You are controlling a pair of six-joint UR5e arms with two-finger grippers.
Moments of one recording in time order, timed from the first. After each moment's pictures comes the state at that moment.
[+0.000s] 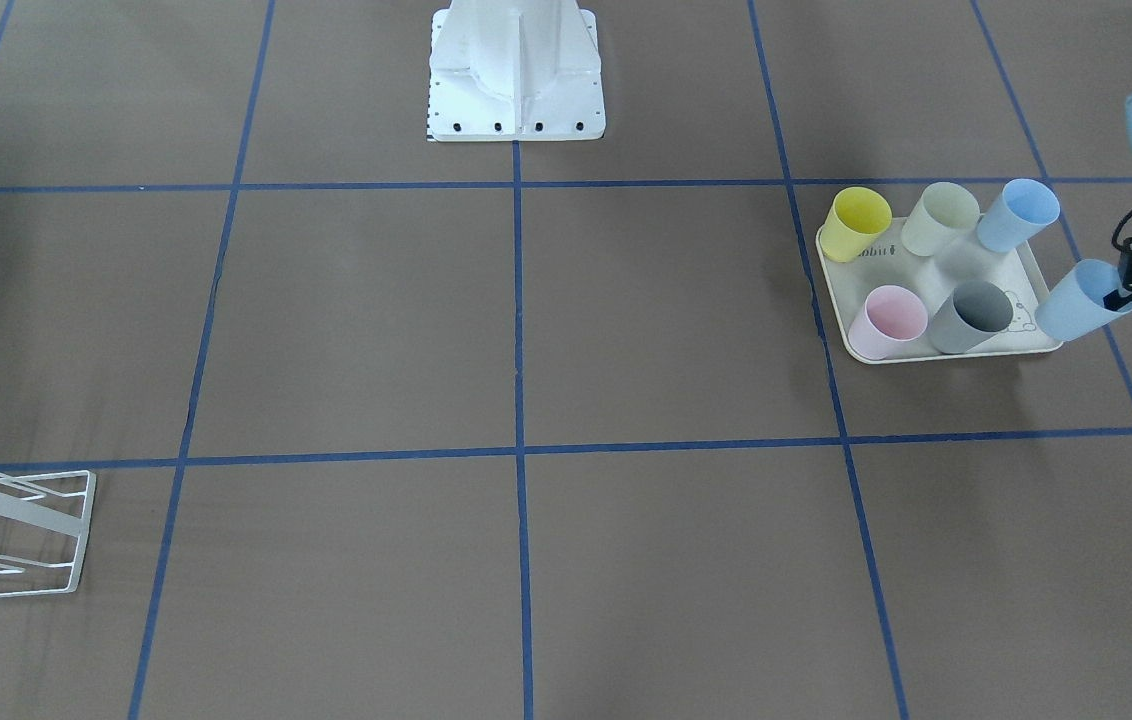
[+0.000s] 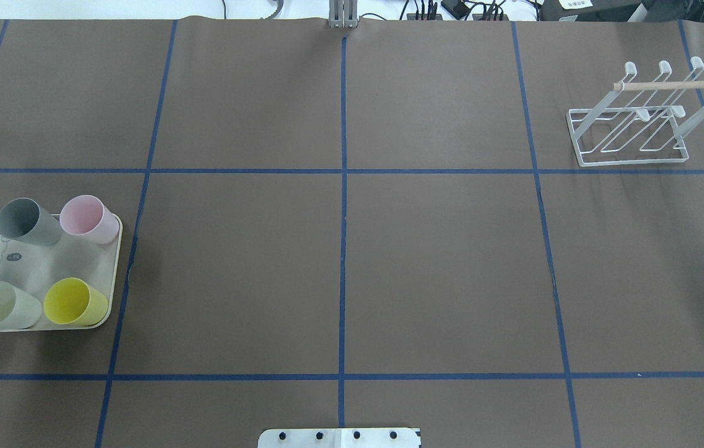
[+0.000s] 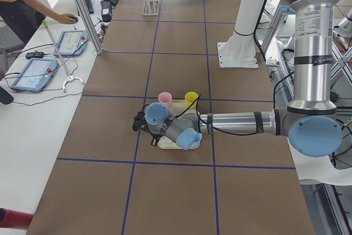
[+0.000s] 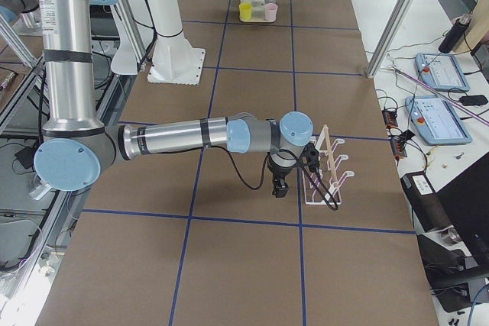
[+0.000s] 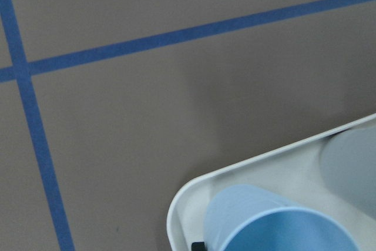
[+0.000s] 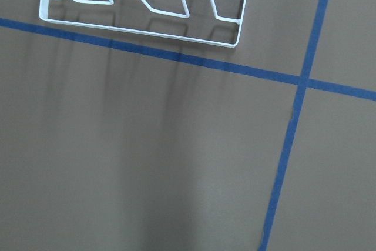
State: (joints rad) left arm -1.35 -1.49 -1.54 -2.20 -2.46 -0.29; right arm 1.43 -1.56 1.71 -1.70 2.42 -0.08
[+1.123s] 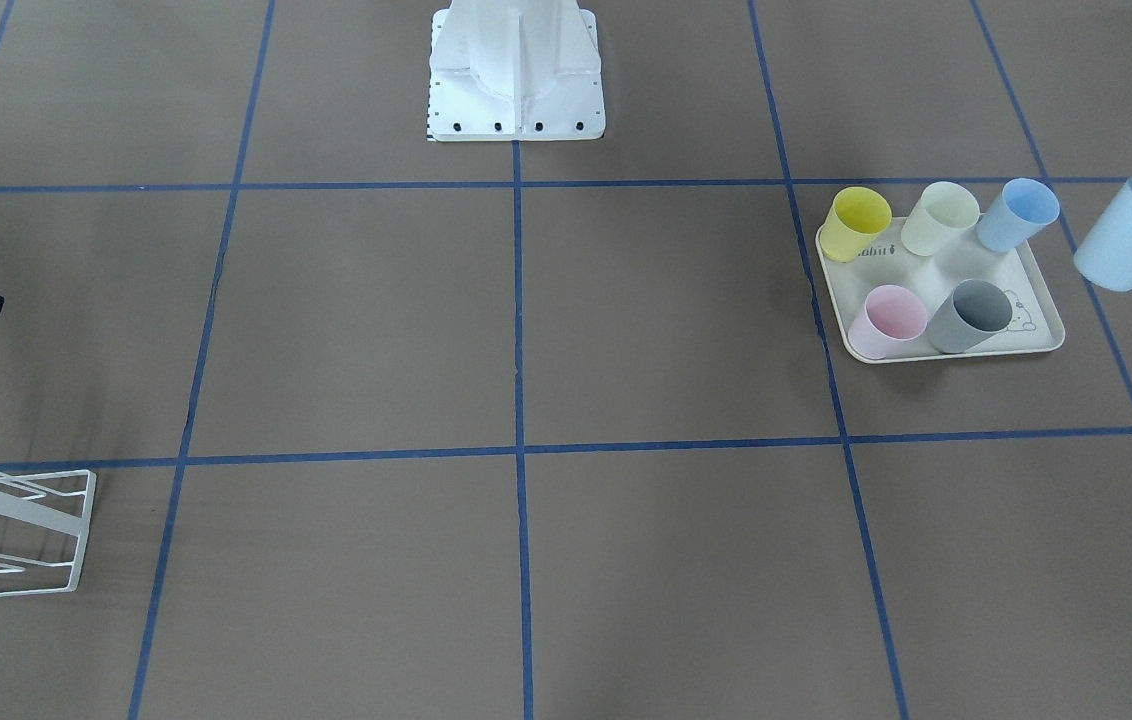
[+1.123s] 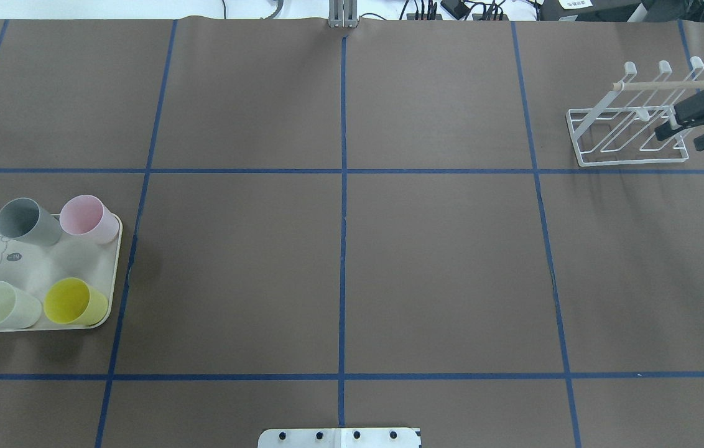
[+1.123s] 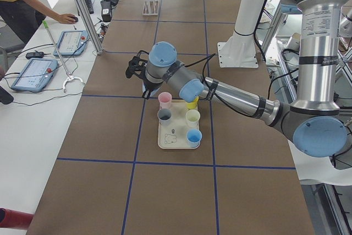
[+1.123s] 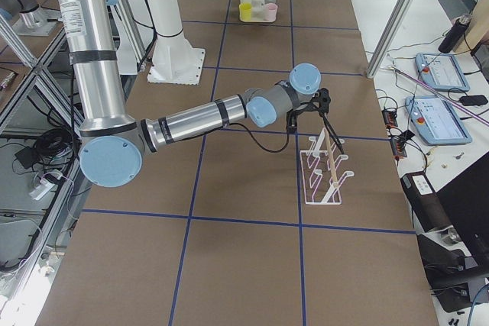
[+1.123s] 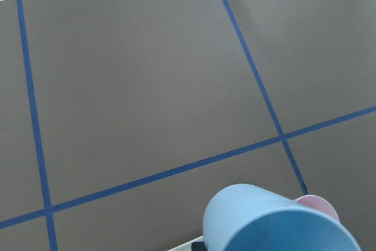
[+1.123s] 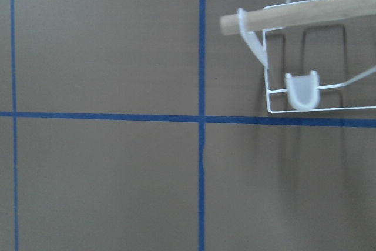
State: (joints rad) left arm -1.44 -1.56 -1.96 -1.96 -2.50 -0.43; right arm 1.27 -1.40 1.75 -1.28 2.63 0.70
